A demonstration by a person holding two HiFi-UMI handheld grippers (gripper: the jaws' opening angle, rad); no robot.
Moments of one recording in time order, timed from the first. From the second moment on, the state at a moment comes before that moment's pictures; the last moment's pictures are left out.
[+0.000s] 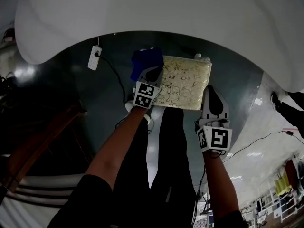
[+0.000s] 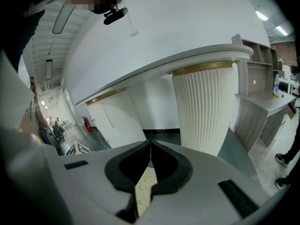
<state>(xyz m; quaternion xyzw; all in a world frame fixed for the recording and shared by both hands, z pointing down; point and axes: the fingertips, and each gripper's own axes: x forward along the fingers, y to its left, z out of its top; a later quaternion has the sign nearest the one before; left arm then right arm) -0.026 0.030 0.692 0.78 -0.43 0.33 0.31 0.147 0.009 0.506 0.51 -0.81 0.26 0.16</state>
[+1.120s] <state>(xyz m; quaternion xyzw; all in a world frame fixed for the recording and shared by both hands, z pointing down) 0.059 0.026 0.686 0.80 -0.40 0.32 0.31 0.198 0.015 0.519 0.55 -0.77 0.27 0.16</state>
